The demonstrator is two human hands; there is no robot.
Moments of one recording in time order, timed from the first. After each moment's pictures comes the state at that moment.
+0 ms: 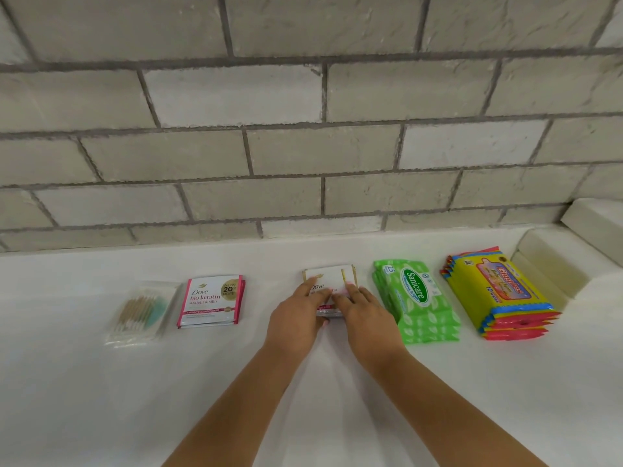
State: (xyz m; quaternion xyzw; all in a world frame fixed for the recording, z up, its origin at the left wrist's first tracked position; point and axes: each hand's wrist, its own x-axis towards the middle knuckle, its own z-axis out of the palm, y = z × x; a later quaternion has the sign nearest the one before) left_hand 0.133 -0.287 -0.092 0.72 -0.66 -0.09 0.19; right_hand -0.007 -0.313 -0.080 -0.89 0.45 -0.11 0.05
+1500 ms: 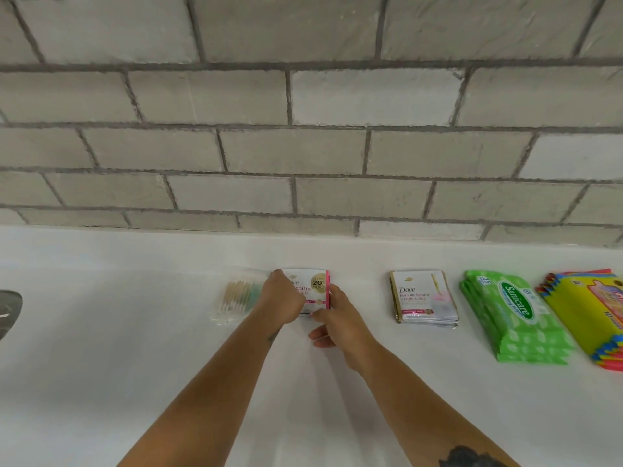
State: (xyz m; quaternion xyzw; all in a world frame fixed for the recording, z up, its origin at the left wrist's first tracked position) left_hand 0.282 -0.242 -0.056 0.86 -0.37 -0.26 0.25; right_hand 0.158 -0.257 -0.077 -0.58 0.44 -0.22 0.65
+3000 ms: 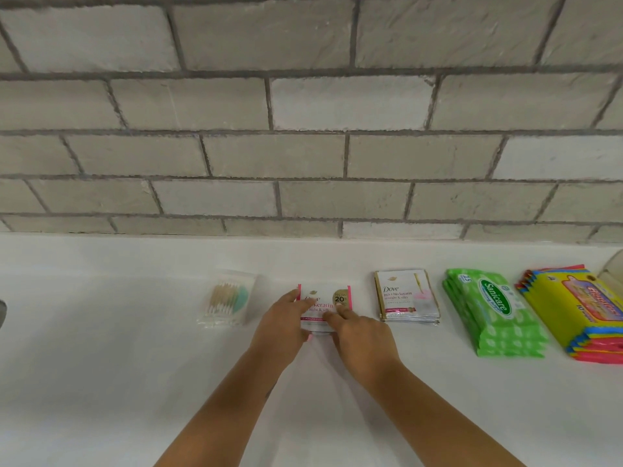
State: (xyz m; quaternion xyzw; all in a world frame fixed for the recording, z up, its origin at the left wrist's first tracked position) left_hand 0.254 -0.217 -0.090 0.76 -0.59 -0.15 0.21; right_hand 0.104 -0.256 -0.082 -0.91 0.41 -0.01 0.04
